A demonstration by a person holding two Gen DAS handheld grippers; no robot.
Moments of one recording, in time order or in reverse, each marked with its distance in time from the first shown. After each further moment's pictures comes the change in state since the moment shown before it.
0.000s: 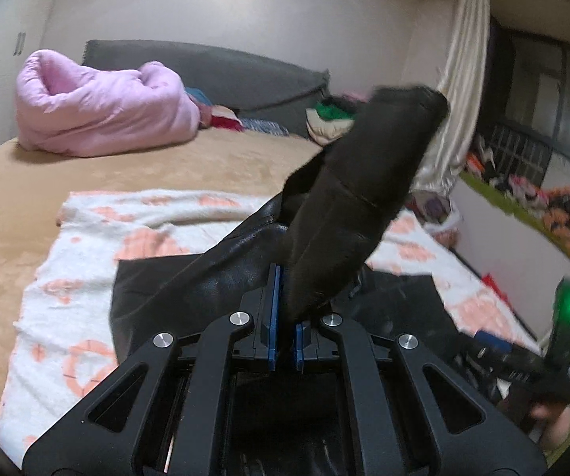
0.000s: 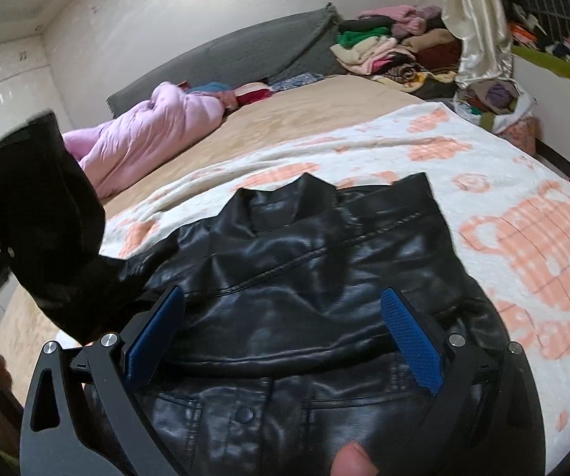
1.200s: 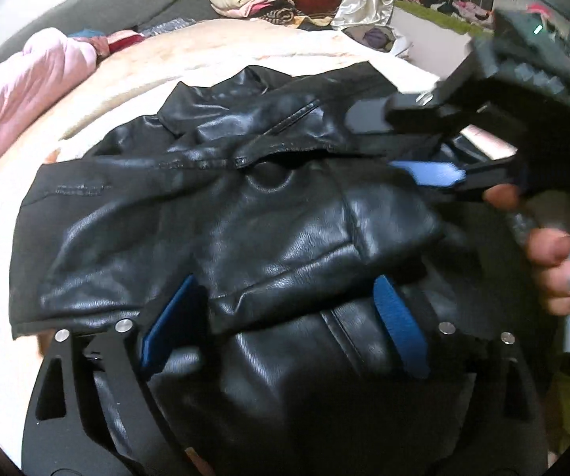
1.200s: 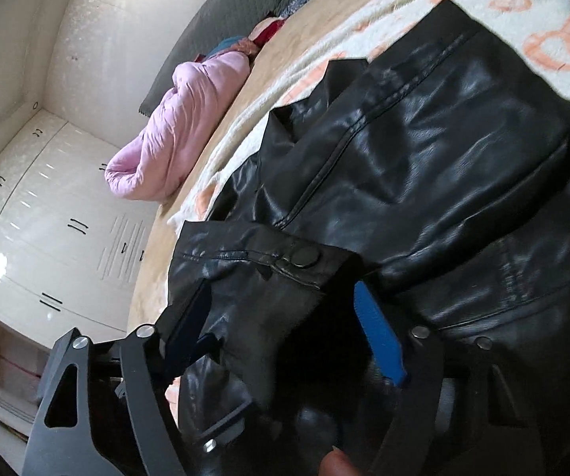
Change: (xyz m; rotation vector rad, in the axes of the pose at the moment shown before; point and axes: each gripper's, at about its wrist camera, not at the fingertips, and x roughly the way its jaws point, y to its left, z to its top) left arm 0.058 -0.075 -0.120 0.362 0.456 -0.111; right arm 0.056 -0.027 -0.035 0.377 0.293 0.403
